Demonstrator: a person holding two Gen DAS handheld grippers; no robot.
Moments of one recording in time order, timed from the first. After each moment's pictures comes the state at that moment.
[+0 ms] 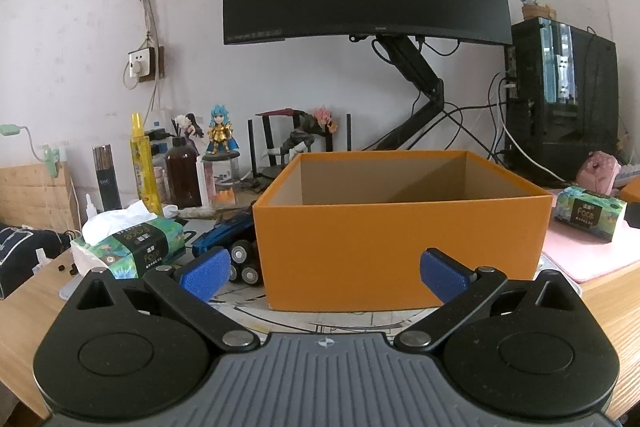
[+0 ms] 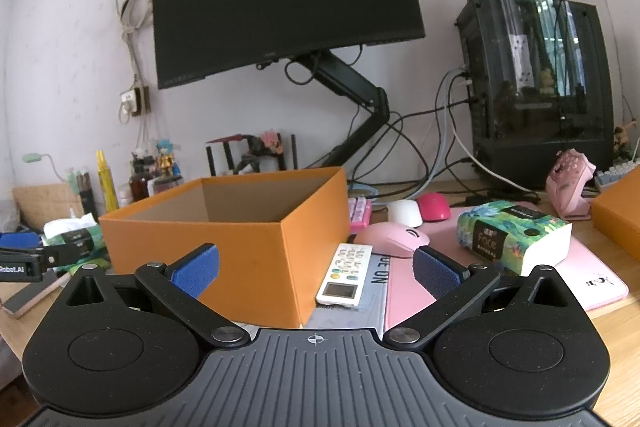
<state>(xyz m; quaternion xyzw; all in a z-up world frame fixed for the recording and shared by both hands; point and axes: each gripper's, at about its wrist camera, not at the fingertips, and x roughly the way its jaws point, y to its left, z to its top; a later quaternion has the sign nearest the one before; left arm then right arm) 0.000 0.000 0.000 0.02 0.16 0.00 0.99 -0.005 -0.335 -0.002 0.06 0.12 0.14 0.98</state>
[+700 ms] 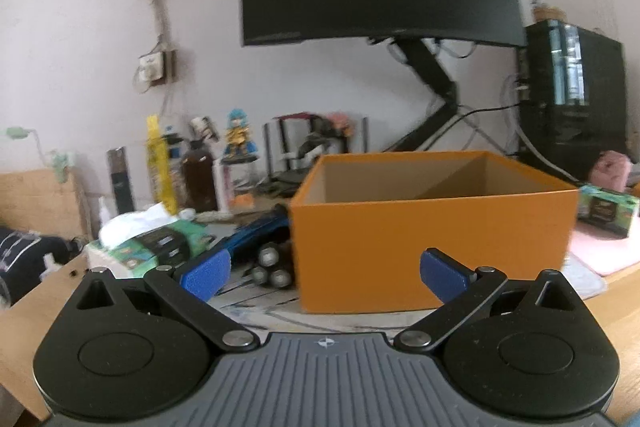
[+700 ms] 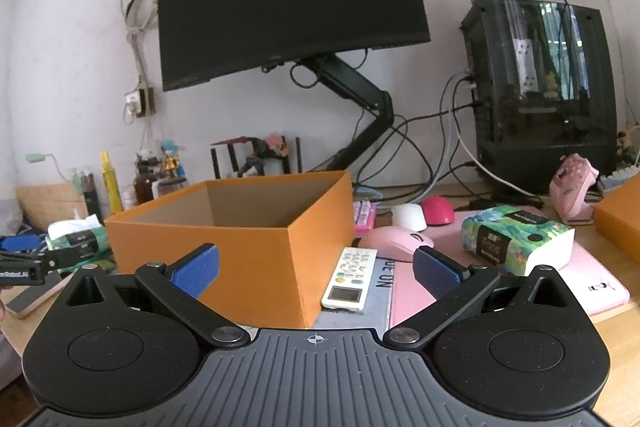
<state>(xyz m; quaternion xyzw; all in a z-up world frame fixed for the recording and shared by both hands) 0.003 0.044 -0.008 0.02 0.15 0.01 0.99 -0.008 -0.337 -0.005 0.06 0.11 0.15 0.98</state>
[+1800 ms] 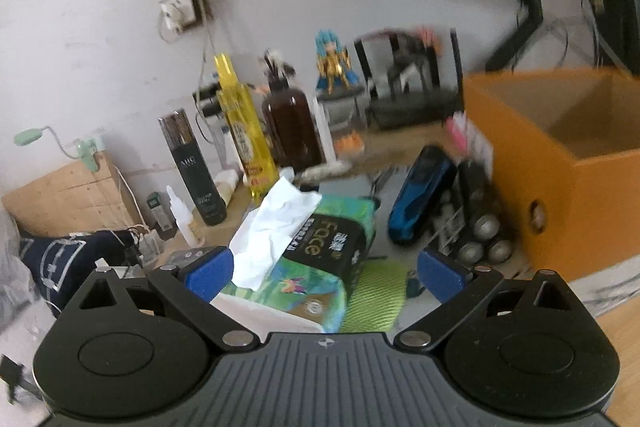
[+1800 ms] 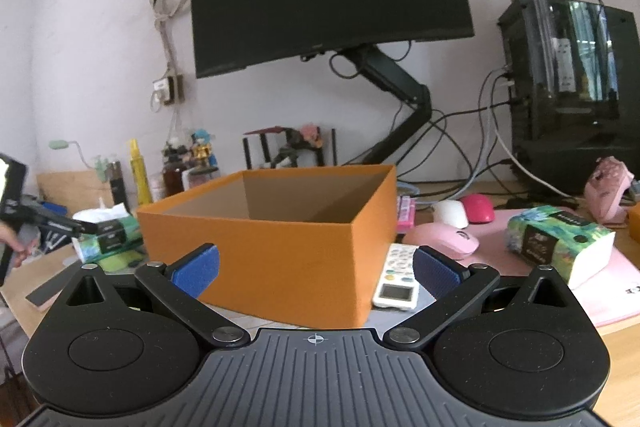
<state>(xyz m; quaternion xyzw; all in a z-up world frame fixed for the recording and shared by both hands) 0.109 0.192 -0.001 0.13 0.29 0.03 0.95 -0.010 -0.293 -0.001 0.04 0.12 0.19 0.97</state>
